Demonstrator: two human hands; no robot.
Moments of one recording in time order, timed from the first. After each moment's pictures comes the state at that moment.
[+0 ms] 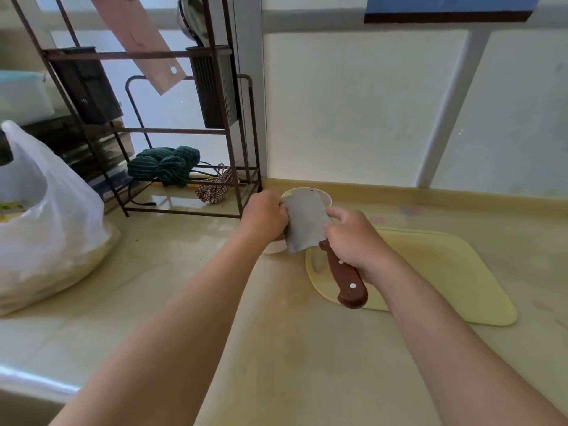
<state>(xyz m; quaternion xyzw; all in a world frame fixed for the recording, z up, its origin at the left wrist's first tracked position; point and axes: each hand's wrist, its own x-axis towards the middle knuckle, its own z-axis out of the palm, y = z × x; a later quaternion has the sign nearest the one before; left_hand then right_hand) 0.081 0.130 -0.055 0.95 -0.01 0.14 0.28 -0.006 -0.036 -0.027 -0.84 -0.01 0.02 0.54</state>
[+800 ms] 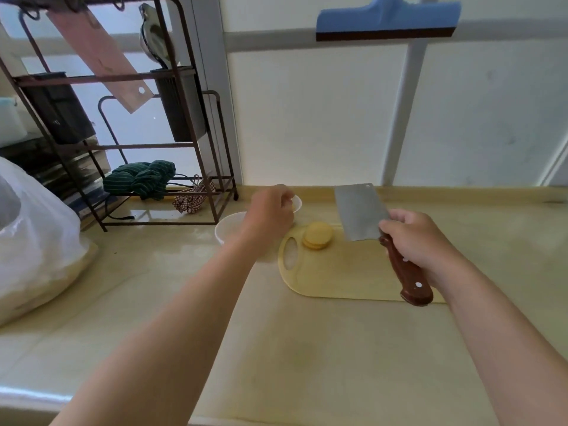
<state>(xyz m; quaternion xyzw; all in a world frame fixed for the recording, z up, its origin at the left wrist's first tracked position) 0.039 0.072 -0.024 0.91 -0.08 0.17 0.38 -0.036 -0.163 -0.028 -0.82 0.10 -0.07 0.55</state>
